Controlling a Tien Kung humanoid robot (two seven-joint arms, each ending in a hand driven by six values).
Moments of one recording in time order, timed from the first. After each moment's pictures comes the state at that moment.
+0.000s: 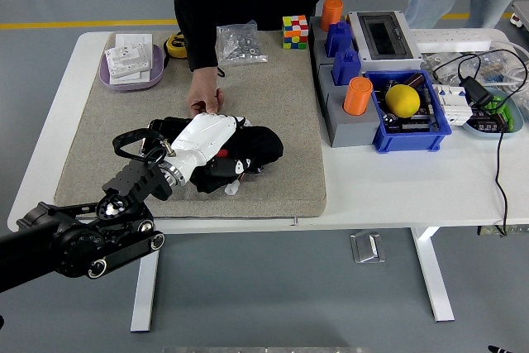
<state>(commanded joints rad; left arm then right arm) -0.77 0.25 -0.22 -1.03 1.66 0.53 0.10 0.18 -0.36 0.46 0.28 -0.31 0.10 -0.20</state>
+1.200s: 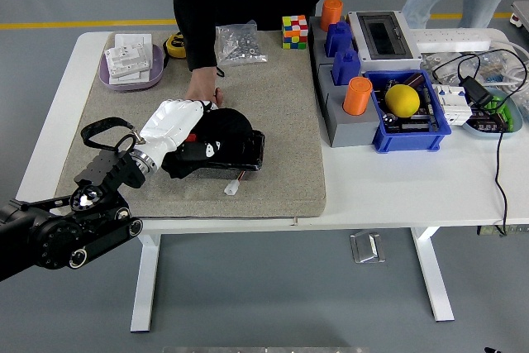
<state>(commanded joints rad) -0.73 0.32 -0.32 -0.98 1.68 0.53 0.10 0.17 -0.34 0.47 0.28 -0.31 0.10 -0.20</state>
